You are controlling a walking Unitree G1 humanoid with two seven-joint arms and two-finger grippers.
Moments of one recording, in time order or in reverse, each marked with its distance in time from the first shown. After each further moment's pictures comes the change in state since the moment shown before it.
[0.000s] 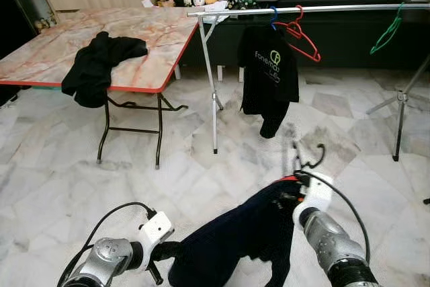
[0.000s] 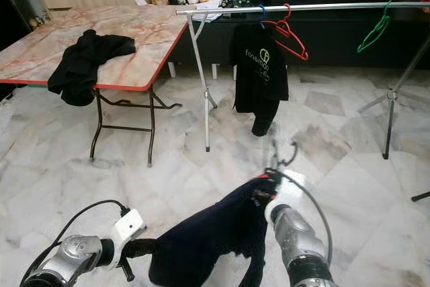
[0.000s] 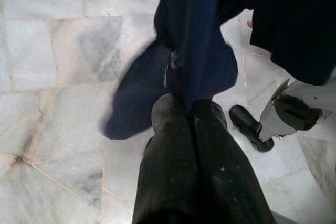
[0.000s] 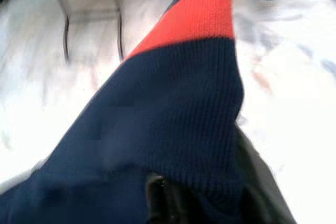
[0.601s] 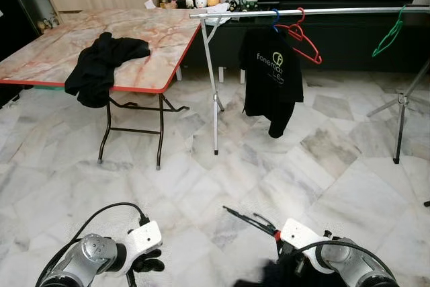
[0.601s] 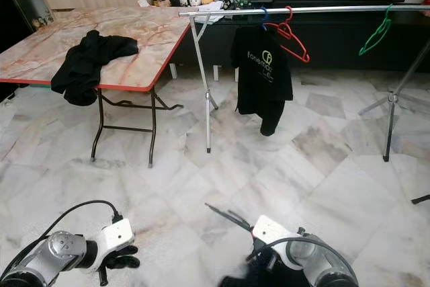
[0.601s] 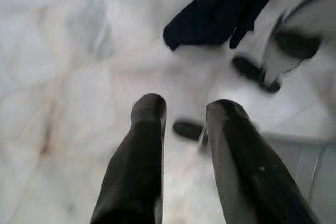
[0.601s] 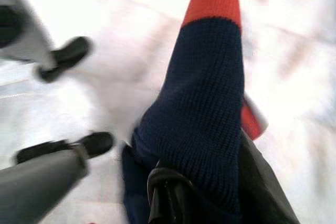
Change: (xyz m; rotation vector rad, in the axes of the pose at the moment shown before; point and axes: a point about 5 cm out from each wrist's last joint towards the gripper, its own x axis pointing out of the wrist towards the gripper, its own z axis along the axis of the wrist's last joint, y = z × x) left arm -0.021 0.004 0.002 0.198 0.097 -0.134; right arm -0.025 -0.034 -0.057 -0.905 0.468 0.320
